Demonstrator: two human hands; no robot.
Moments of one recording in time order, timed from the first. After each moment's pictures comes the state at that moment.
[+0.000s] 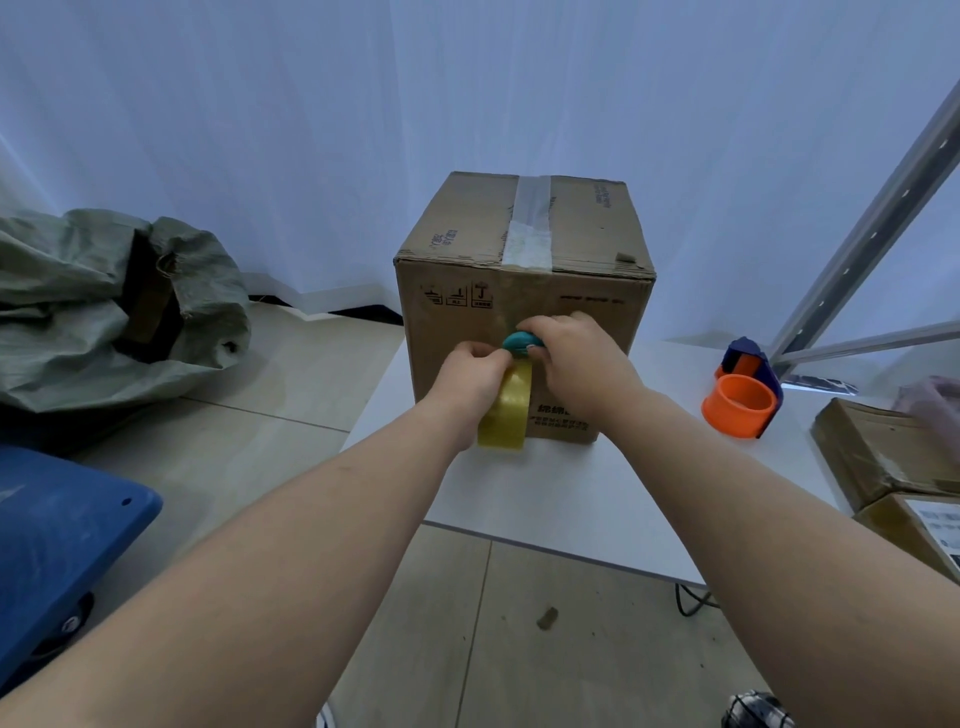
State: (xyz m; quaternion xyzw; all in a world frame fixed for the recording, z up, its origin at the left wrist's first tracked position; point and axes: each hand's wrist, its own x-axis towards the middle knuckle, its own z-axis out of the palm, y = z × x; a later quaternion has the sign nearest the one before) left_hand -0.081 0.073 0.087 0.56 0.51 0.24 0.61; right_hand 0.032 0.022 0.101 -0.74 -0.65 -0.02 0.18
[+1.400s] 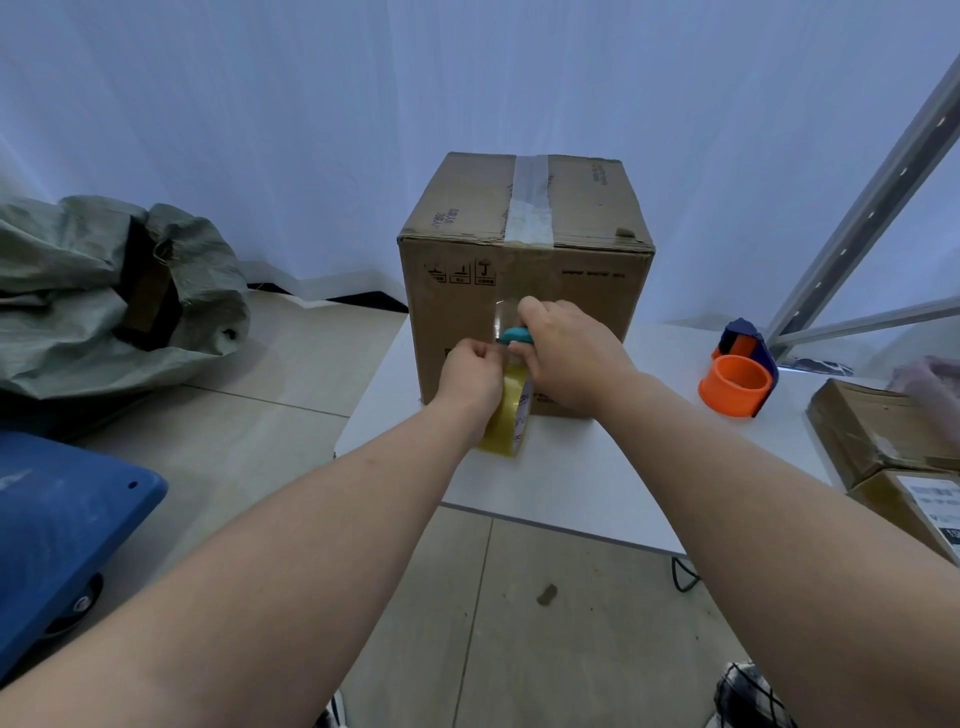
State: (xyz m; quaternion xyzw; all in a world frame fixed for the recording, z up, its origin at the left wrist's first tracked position) left_hand -0.081 0.061 0.073 0.58 0.52 0.27 0.56; right_hand 0.019 0.014 0.103 -0.72 -0.67 -0.04 0.15
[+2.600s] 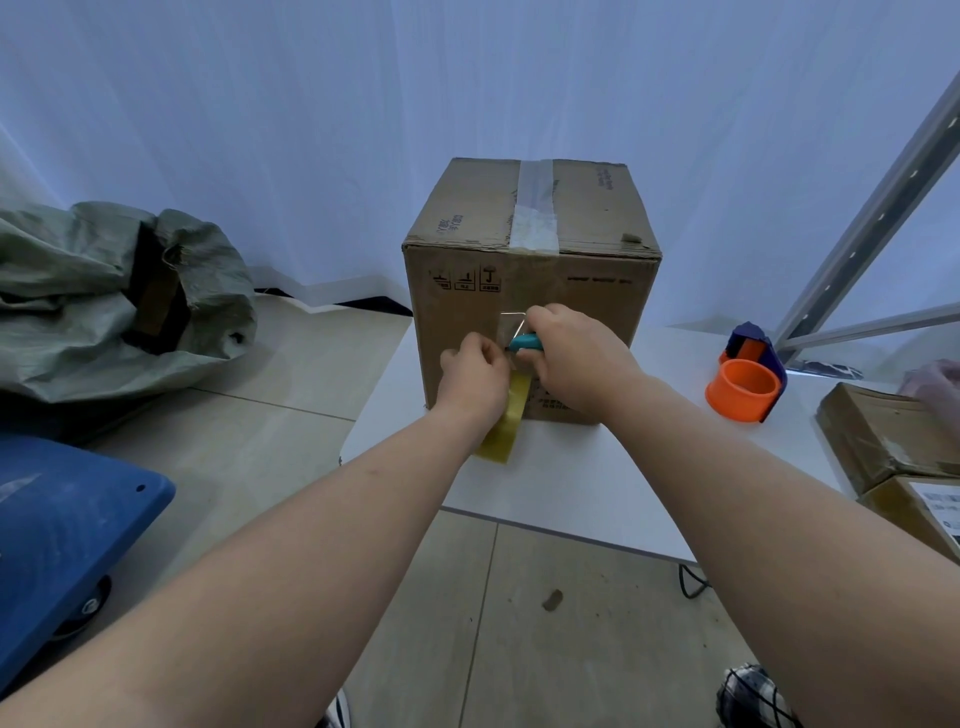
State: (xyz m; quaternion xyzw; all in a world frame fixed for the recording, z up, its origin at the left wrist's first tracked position) left_hand -0.084 0.063 0.072 0.67 0.53 0.25 0.46; right_hand 0.021 0.017 0.103 -0.73 -0.66 -0.03 0.15
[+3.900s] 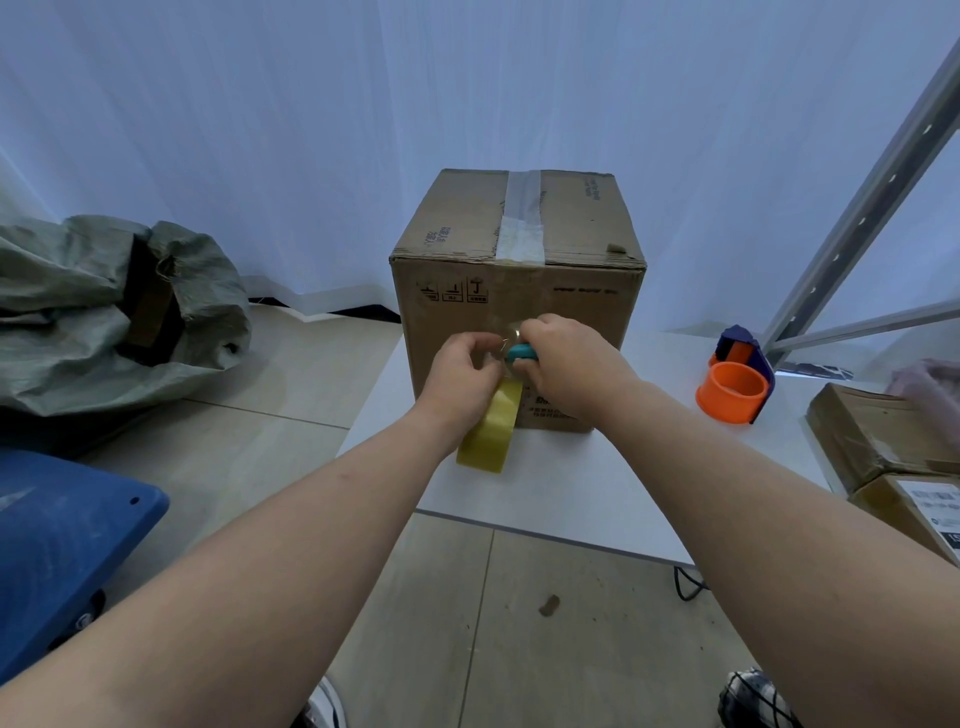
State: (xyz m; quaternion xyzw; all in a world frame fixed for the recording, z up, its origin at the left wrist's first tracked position) left_hand -0.095 0.068 0.074 0.70 0.41 0.32 0.49; right_hand 0.025 0.012 0.106 -0.73 -0.67 -0.02 0.15
